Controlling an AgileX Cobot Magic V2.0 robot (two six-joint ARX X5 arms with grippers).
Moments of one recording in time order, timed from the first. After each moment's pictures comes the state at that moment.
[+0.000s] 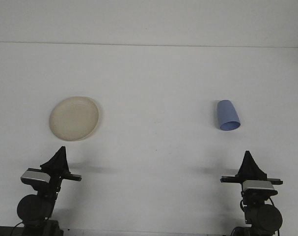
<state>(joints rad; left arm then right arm) -0.07 0.01 0.03 0.21 0.03 -0.07 0.00 0.00 0.01 0.15 0.00 0.03</state>
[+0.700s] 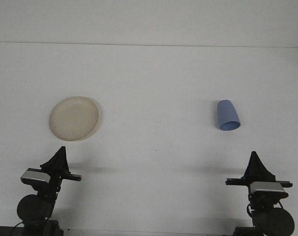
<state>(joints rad) -0.07 0.01 0.03 0.21 0.03 -0.07 0.00 0.00 0.24 -0.12 0.00 0.03</state>
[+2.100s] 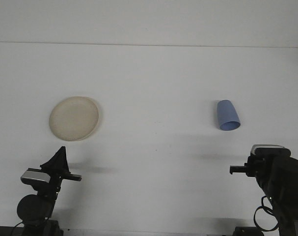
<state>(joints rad) -0.07 0.01 0.03 0.21 0.03 -0.07 0.00 0.65 0.89 -0.85 0.00 0.03</state>
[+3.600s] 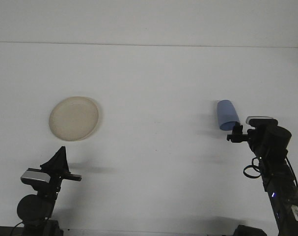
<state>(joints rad) -0.07 0.01 0.03 0.21 0.03 -0.07 -0.18 1.14 0.70 -0.06 -0.19 -0.04</state>
